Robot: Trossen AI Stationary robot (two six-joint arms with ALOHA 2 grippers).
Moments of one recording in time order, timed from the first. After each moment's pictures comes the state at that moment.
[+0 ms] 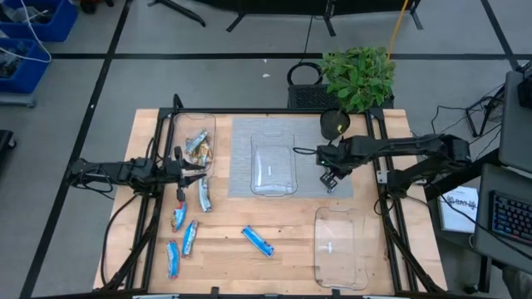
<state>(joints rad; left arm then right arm) -0.13 0.01 0.10 -0.21 -0.28 0.05 -0.17 1.36 0.91 -1.11 0.13 0.64</state>
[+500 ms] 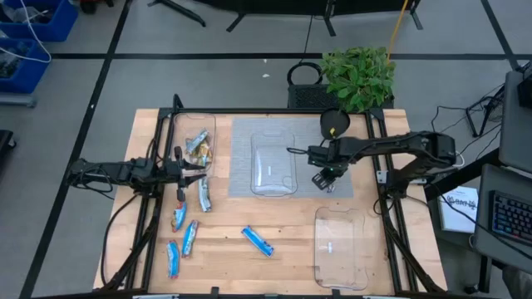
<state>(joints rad) -0.13 0.01 0.10 -0.22 -0.28 0.08 -0.21 1.51 0.89 -0.97 0.02 0.67</state>
